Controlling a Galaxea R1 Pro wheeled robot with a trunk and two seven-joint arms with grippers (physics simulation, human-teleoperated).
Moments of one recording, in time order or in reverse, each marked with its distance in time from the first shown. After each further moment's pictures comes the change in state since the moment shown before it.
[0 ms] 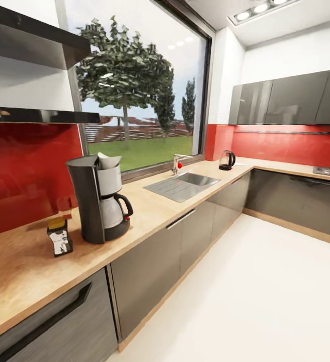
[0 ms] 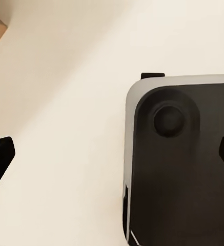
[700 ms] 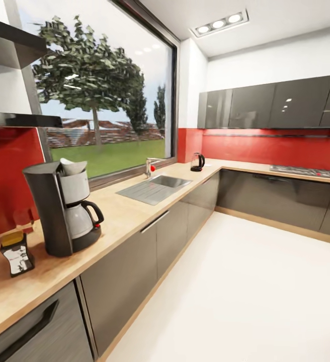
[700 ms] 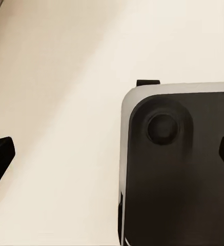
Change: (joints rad) left arm 0.000 -0.009 0.000 0.000 0.000 0.003 0.002; right arm 0.000 -0.001 -0.001 0.003 -0.001 0.001 -0.001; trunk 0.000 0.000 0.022
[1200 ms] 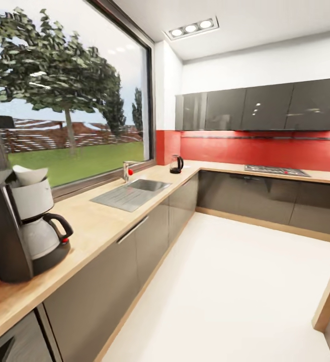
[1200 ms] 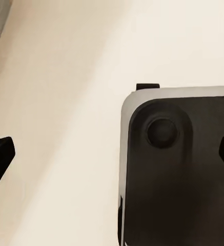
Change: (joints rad) left arm 0.000 0.000 -0.001 0.000 0.000 0.002 0.000; right arm 0.000 0.000 -0.002 0.000 0.000 -0.001 -0.003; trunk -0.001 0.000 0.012
